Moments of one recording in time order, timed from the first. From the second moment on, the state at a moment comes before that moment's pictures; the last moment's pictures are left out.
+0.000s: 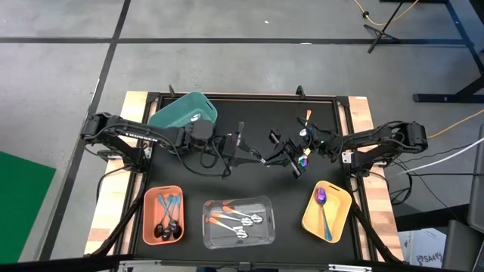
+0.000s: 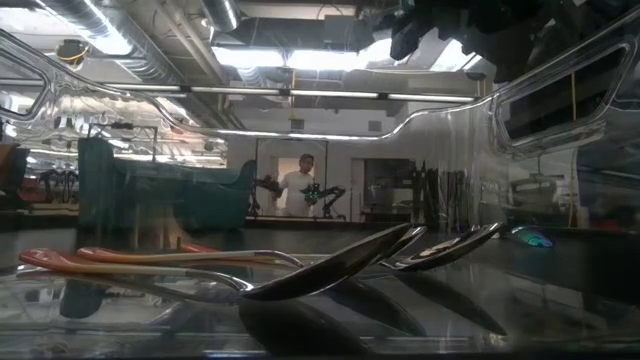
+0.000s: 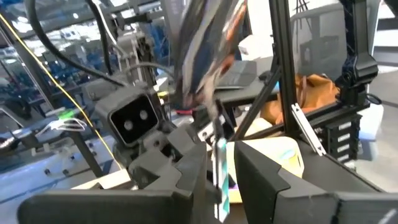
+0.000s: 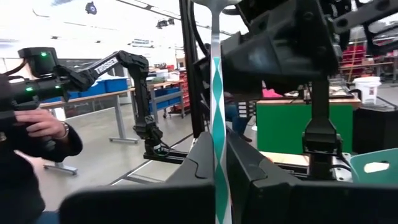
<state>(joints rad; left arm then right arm) -0.04 1.49 1.11 0.33 0.16 0.27 -0.10 1.38 0.56 1.09 -0.60 0.23</state>
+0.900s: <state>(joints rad) -0.04 1.49 1.11 0.36 0.10 0.27 -0.10 1.38 0.56 1.07 -0.51 0.23</state>
